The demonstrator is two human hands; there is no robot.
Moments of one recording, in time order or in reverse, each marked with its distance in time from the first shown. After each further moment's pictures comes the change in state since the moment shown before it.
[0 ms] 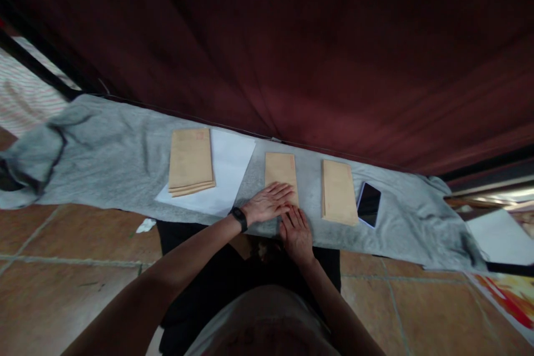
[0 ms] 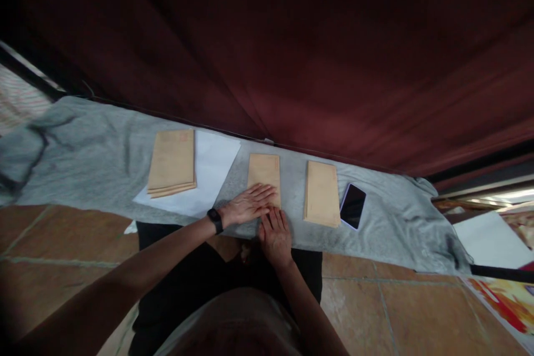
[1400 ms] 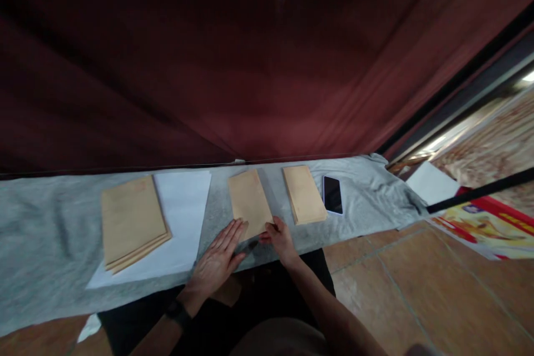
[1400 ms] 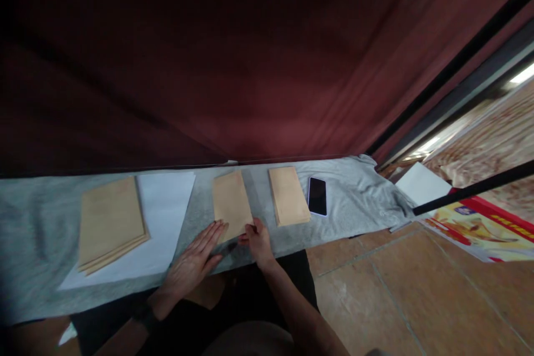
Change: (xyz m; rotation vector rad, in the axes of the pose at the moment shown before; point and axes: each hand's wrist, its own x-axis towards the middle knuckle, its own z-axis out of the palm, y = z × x) left_hand -0.074 0.010 -0.002 0.103 0.214 -0.074; right_hand 0.053 0.005 -0.002 1.425 0.259 0.990
